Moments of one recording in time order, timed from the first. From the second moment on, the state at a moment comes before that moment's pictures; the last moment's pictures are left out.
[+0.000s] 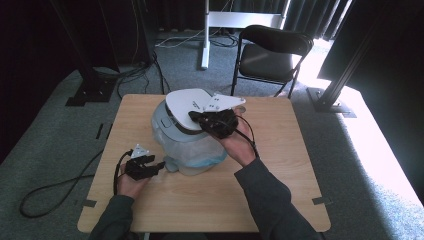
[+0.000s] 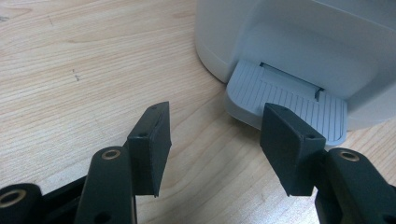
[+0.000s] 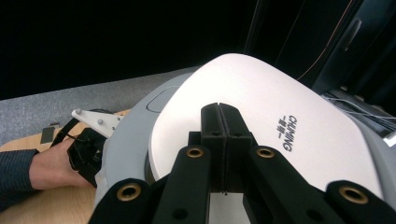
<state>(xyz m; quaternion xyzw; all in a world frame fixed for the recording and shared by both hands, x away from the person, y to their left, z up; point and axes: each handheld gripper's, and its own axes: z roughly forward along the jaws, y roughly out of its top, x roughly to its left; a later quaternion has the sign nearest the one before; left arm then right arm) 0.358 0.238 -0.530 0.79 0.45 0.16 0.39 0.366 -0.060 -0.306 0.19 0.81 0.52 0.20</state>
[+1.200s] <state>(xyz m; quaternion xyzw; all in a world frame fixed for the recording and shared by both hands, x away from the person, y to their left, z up) 0.358 0.238 -0.531 0.79 0.45 0.16 0.39 0.381 -0.045 -0.313 0.21 0.83 0.49 0.16</state>
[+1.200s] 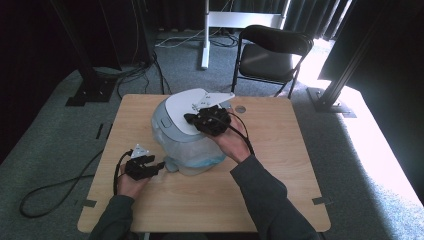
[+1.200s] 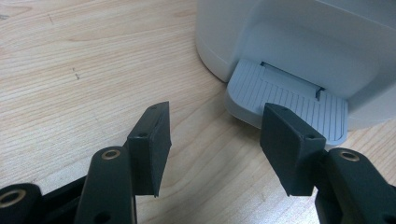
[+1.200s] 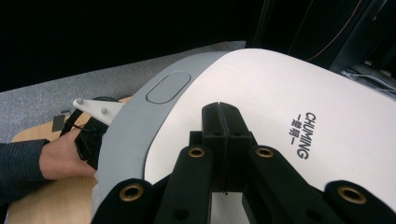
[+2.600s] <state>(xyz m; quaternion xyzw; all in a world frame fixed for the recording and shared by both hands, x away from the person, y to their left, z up) 0.357 0.237 -0.531 0.79 0.45 0.16 0.39 0.376 -0.081 -0.307 0.24 0.80 0.51 0.20</state>
